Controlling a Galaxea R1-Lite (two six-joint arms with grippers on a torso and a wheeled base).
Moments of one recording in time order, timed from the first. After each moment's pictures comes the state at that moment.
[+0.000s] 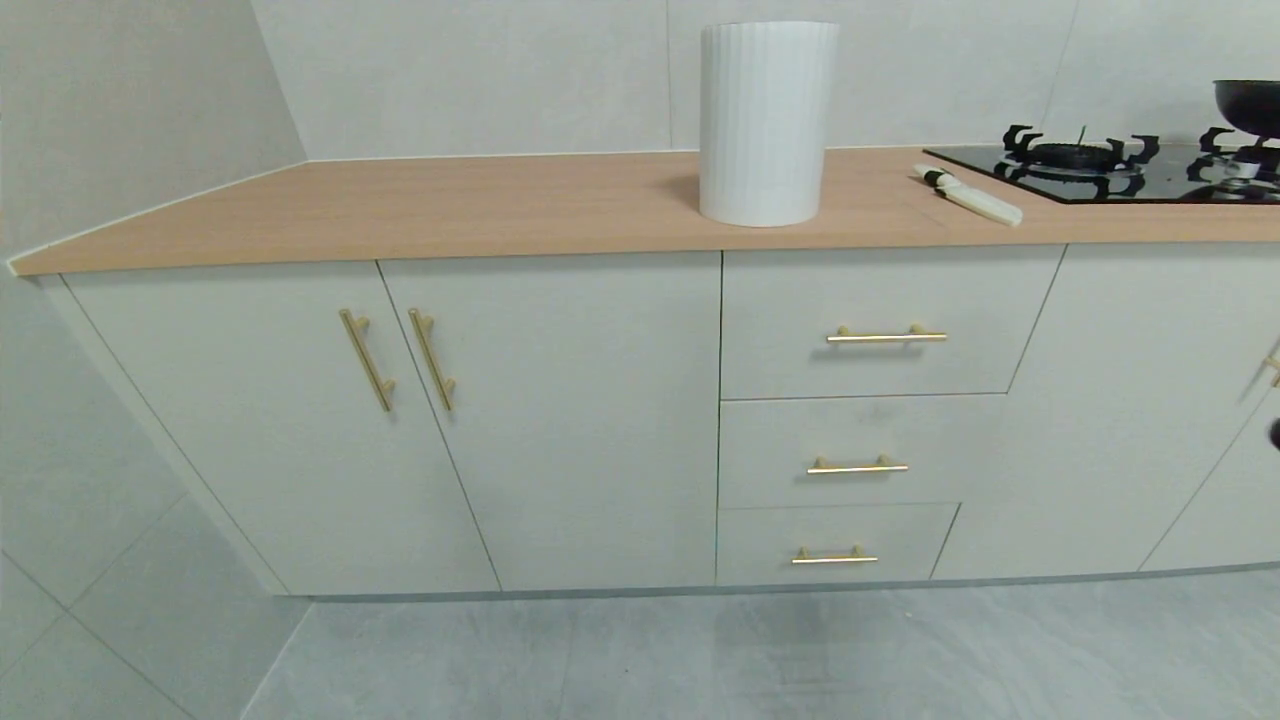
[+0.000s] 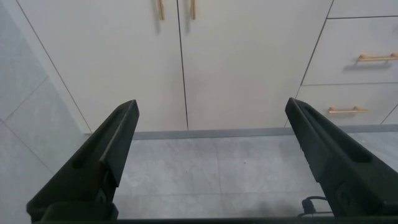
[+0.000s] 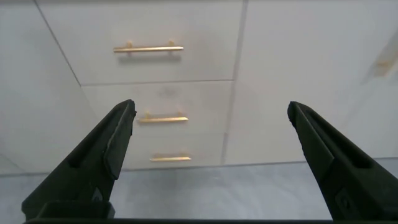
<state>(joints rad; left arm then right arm) 0.00 0.00 0.00 0.00 -0.01 0.00 0.24 0.77 -0.45 -0.32 -0.30 -0.02</state>
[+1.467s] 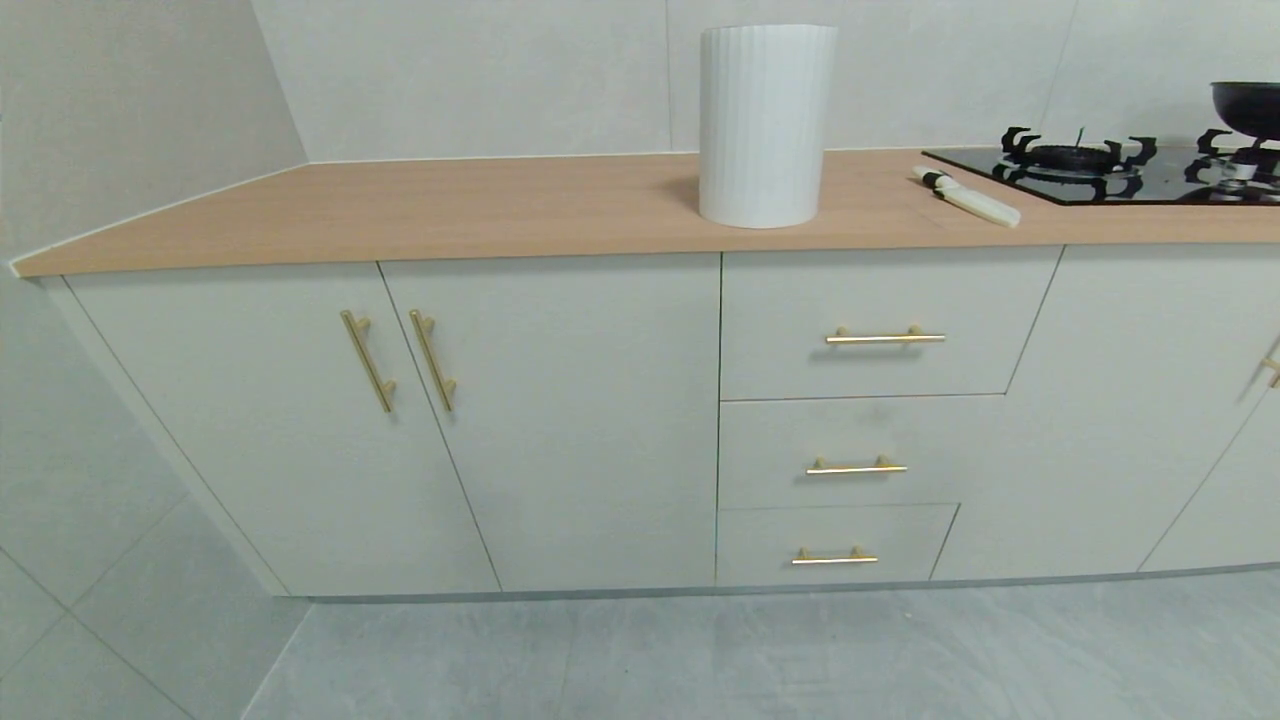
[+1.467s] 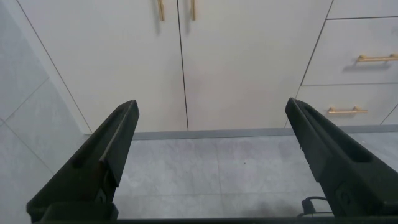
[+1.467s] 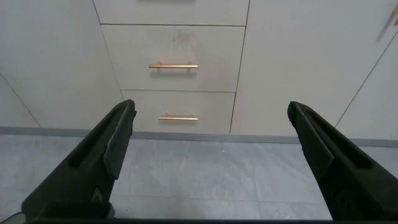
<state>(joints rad) 0.00 0.00 0.00 0.00 -0.01 0.00 0.00 0.00 -0.01 -0.01 0.04 -0.02</state>
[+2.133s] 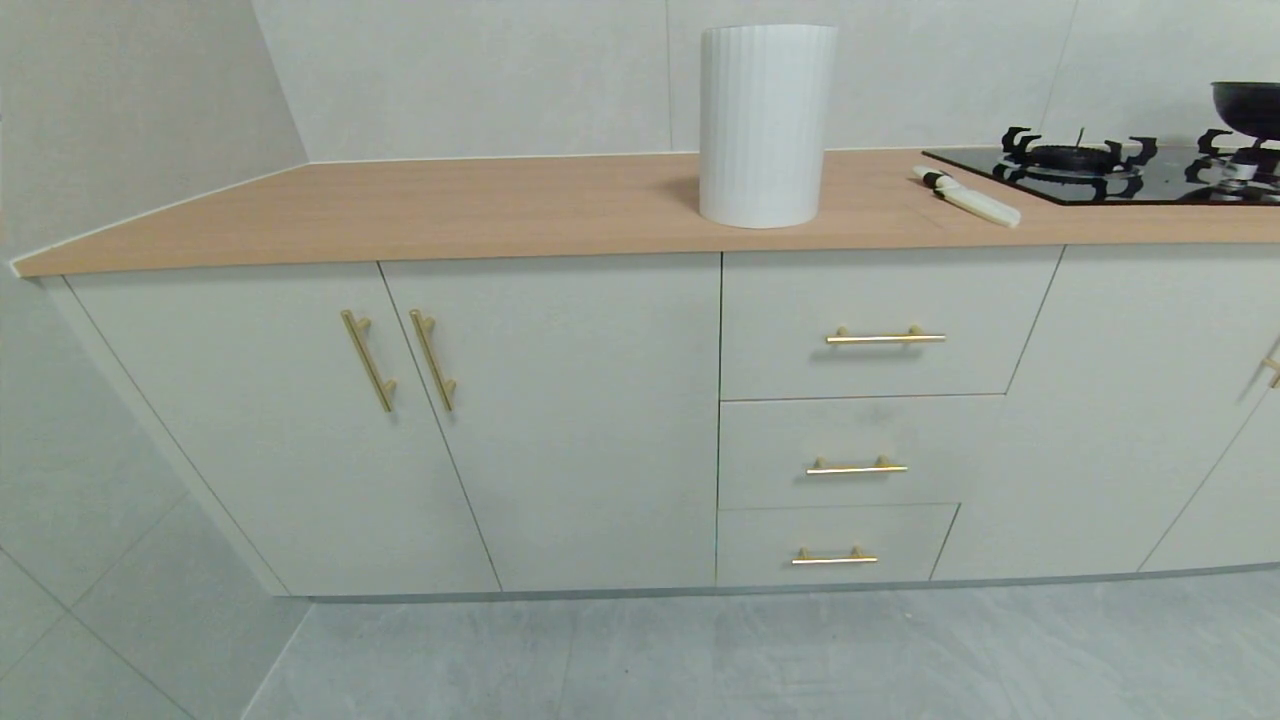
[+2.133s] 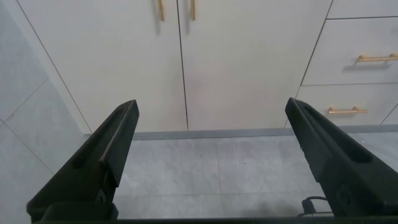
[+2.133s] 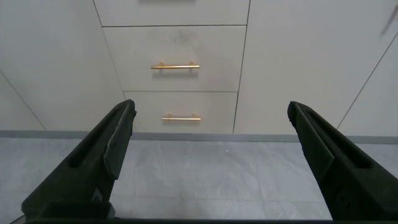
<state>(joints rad) 0.00 0.00 0.00 0.00 -0.01 0.00 0.00 0.00 0.00 0.00 0.04 0.00</state>
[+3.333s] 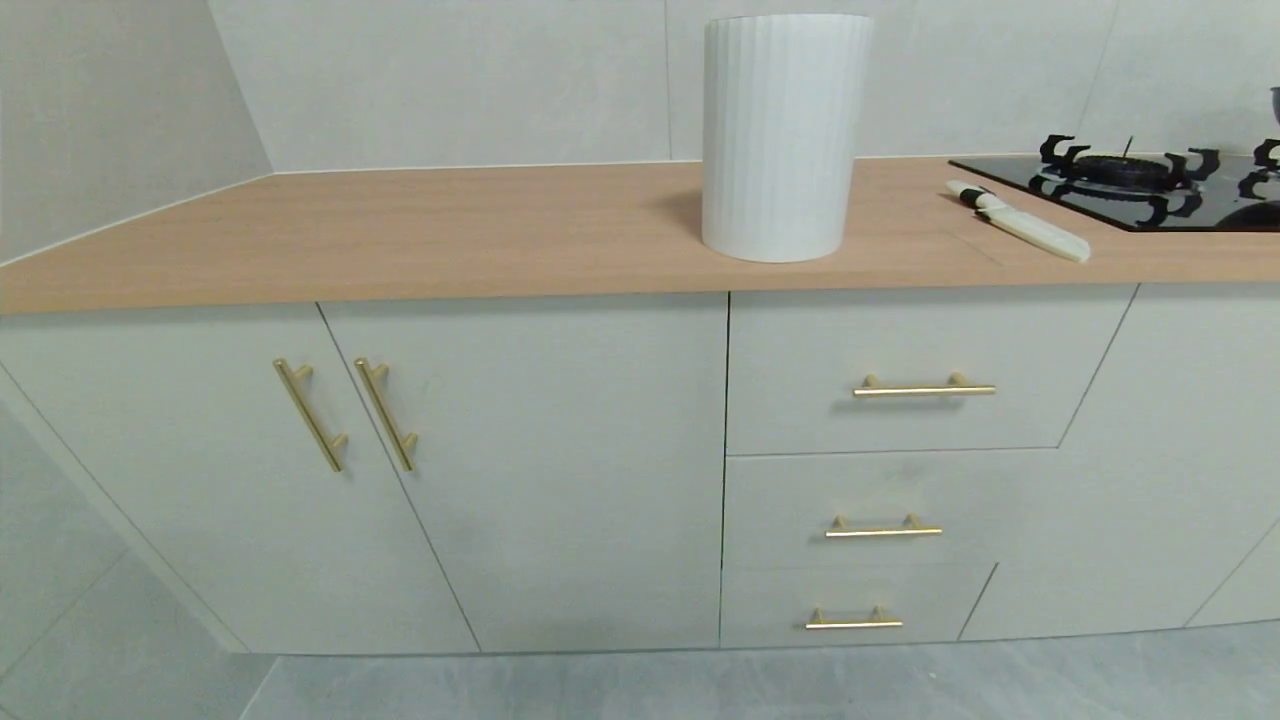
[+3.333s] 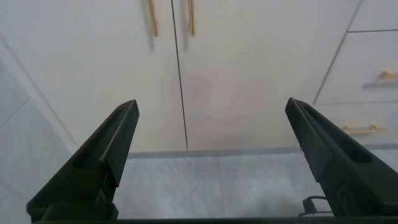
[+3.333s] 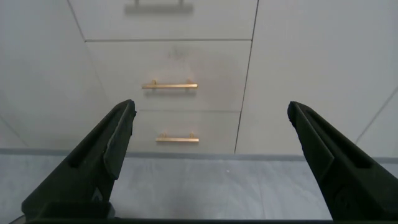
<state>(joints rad) 0.00 0.00 0.00 0.00 -0.01 0.01 0.00 0.00 0.00 0.00 0.04 0.00</state>
